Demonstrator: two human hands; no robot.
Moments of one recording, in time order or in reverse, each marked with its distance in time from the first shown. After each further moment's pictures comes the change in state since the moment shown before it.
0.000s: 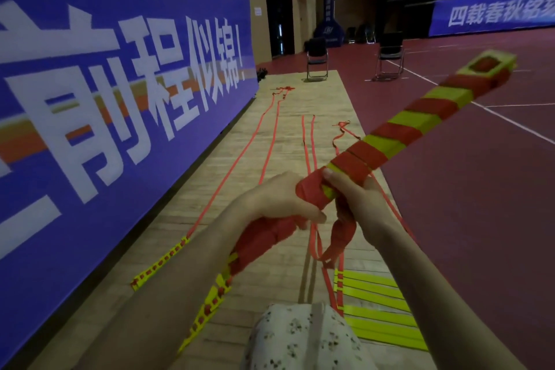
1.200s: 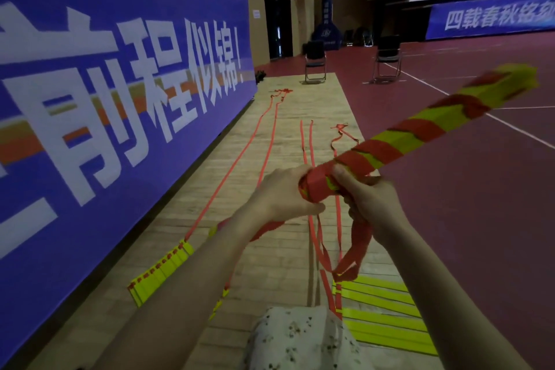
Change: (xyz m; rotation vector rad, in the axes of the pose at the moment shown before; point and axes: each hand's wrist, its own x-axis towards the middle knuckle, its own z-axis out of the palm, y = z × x) left_hand 0.014 -0.007 0.011 0.269 0.333 0.130; right_hand -0.001 -0.009 -0.011 -0.014 0.113 0.051
